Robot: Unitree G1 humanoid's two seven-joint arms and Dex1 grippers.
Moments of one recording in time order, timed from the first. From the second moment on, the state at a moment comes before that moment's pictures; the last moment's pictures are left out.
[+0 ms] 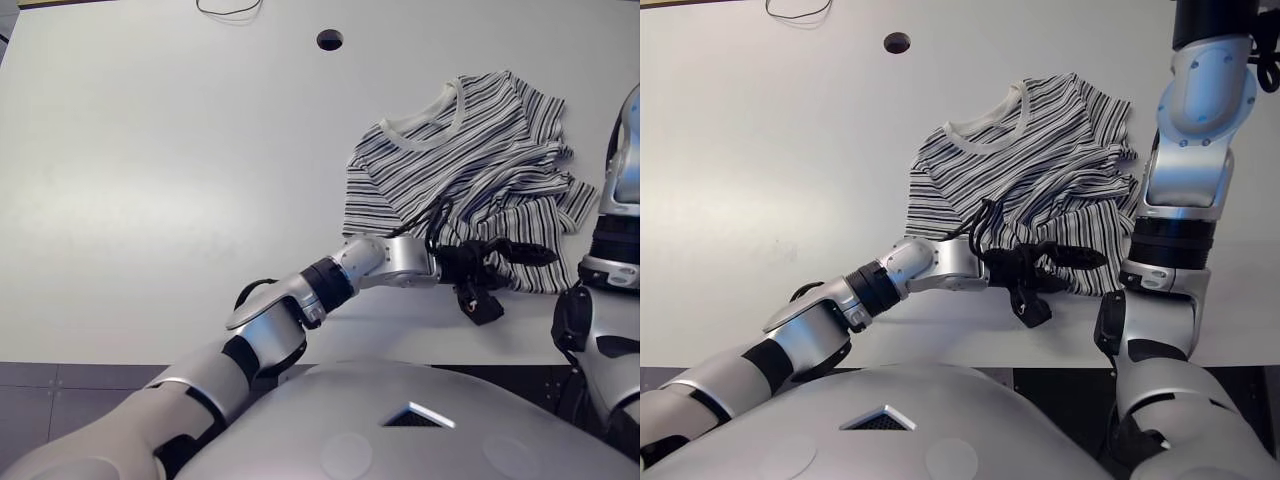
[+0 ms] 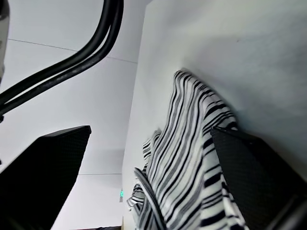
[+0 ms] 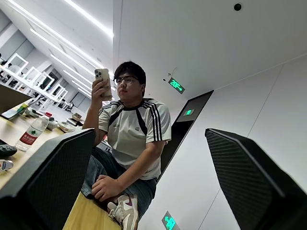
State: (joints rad) left arm -0.53 -0.09 -0.93 0.58 1.06 -0.60 -0.07; right arm -0.52 -0.44 -0.12 0.13 -0.23 -0.25 0.04
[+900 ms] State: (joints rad) left arm -0.72 0.29 -0.70 0.84 0.86 -0.67 -0.10; right arm -0.49 -0.45 -0.01 0.22 -0.33 -0.35 0.00
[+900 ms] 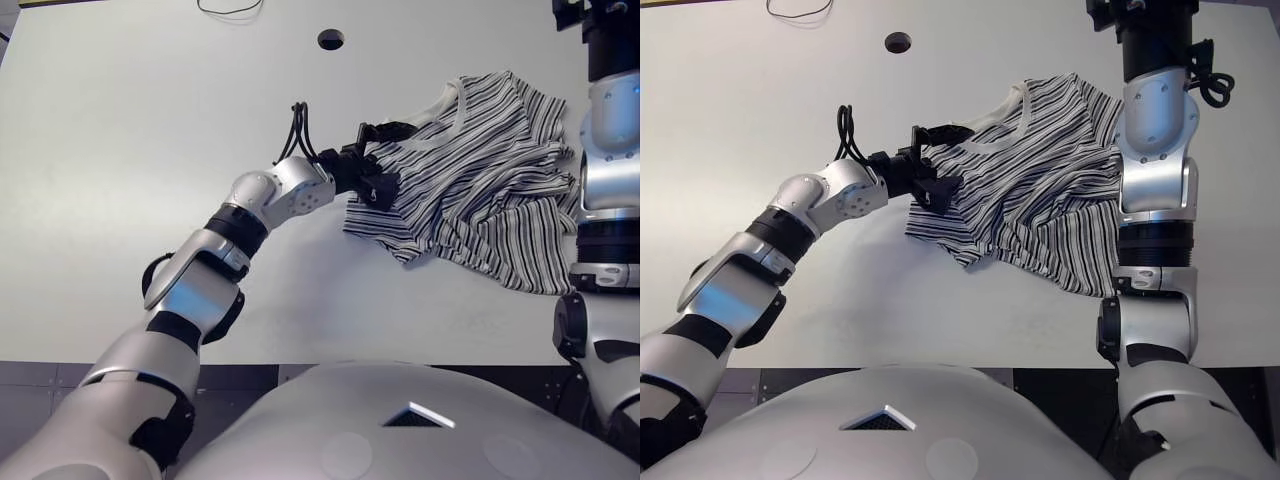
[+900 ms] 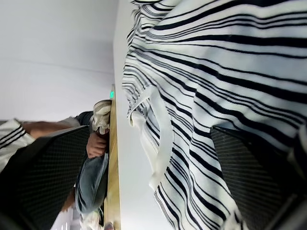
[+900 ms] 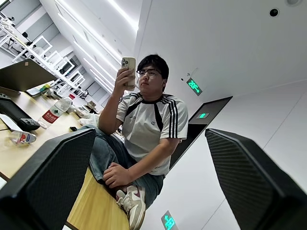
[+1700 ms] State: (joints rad) left arm -1.03 0.39 -0.66 1.12 0.82 -0.70 0.50; right arm -0.27 -0.41 0.09 -0.03 -0.35 -0.28 0.12
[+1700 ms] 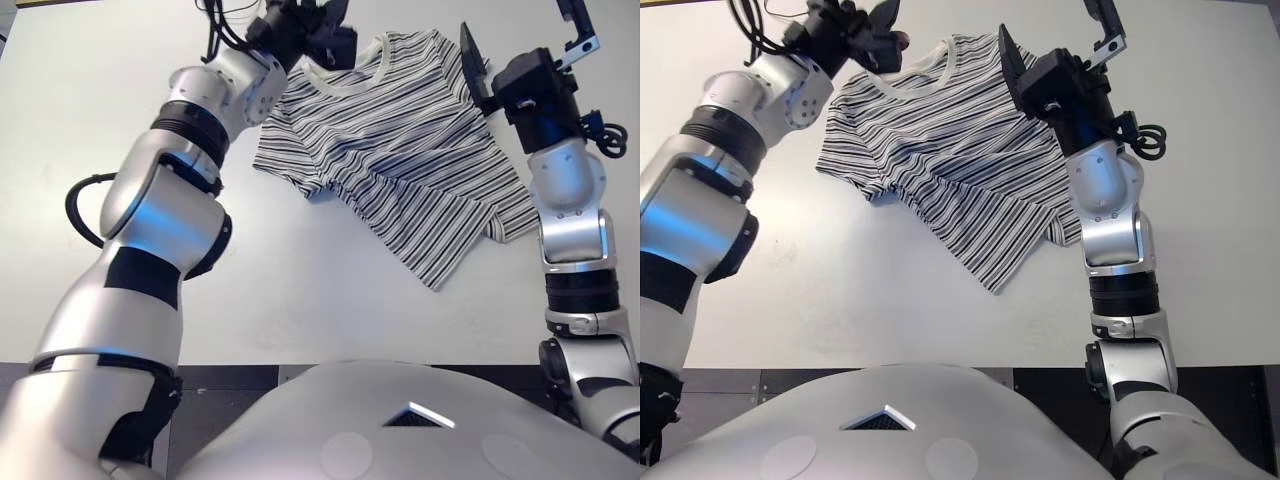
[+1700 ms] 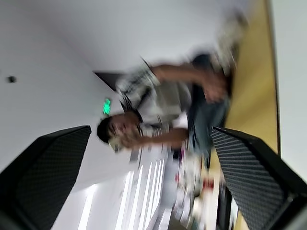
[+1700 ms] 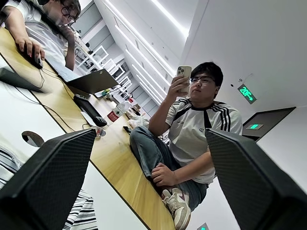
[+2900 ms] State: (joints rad) left arm -0.29 0.93 -0.69 0.08 0.64 -0.82 -0.34; right arm -0.38 -0.42 0.09 -0.05 -0.39 -0.23 0.12
